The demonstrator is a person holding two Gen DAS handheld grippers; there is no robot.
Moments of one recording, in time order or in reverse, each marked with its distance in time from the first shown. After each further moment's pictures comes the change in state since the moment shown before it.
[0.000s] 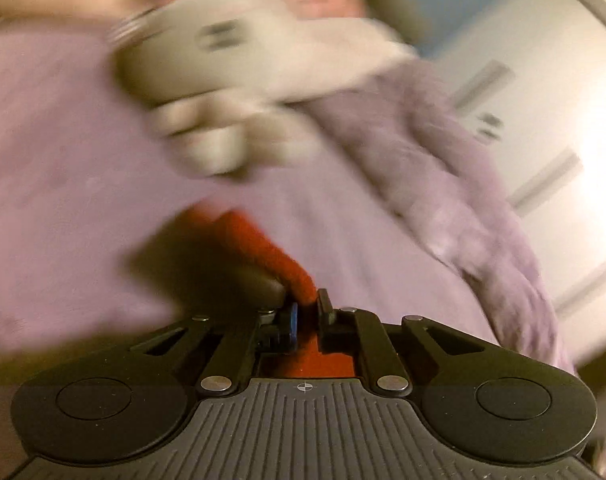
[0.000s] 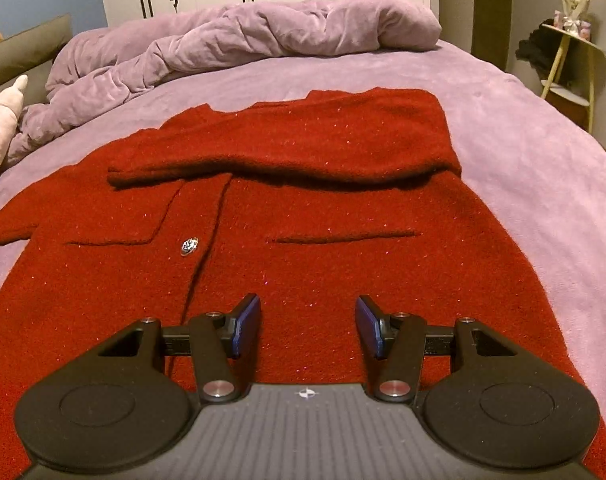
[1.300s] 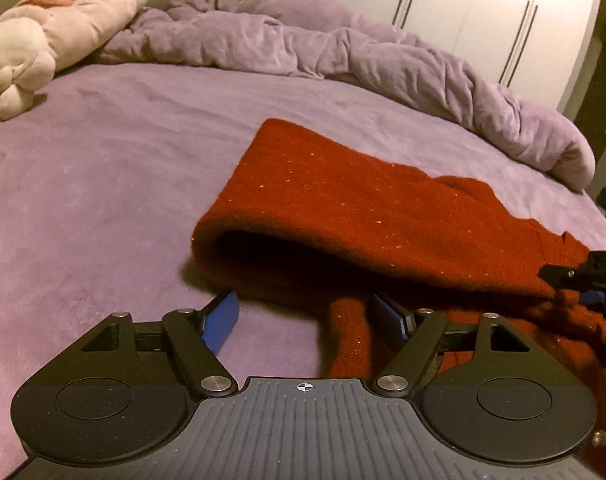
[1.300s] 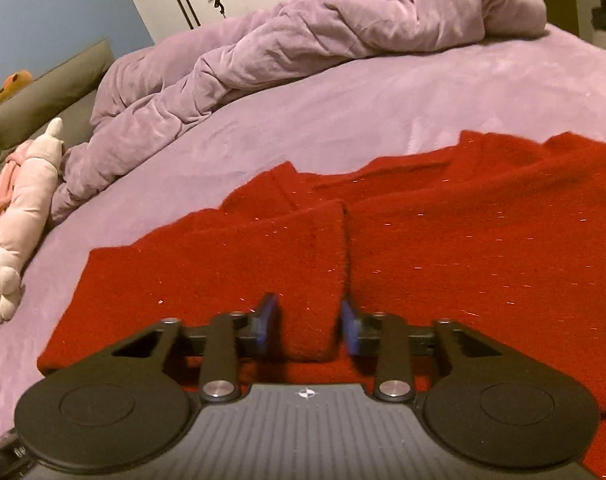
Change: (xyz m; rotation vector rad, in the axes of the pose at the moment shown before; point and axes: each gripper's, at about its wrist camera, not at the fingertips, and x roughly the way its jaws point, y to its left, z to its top) left arm -0.030 -0.136 -0.242 0.580 0.181 -0.013; right arm 0.163 0.072 0.138 0.038 0.027 0.284
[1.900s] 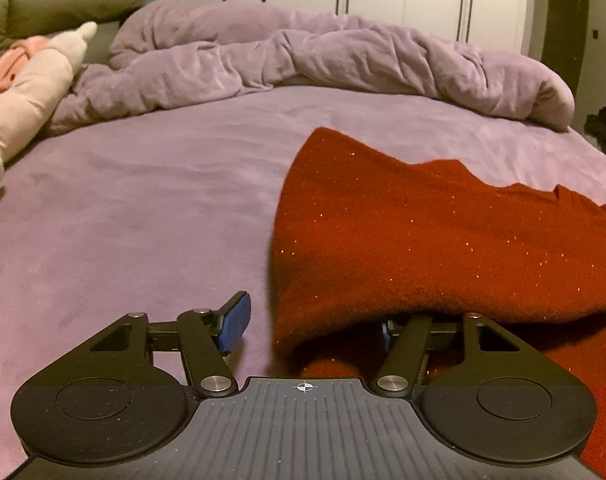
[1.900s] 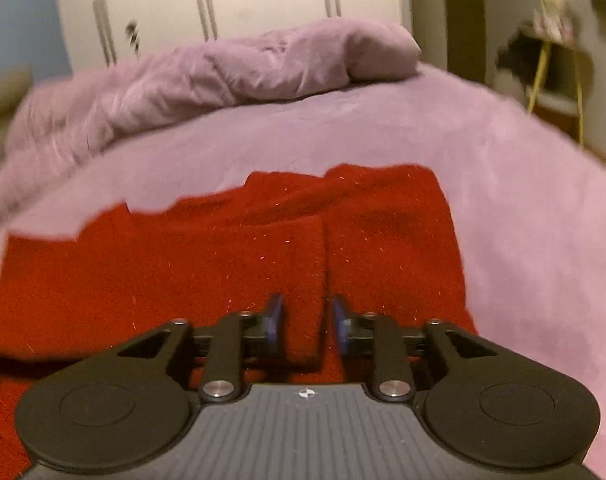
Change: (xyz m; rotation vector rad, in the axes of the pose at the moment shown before) left arm 0.020 -0.048 0.020 0.245 -0.003 0.017; right arm -0.076 -0.115 -0.025 0.107 -0.147 -0.243
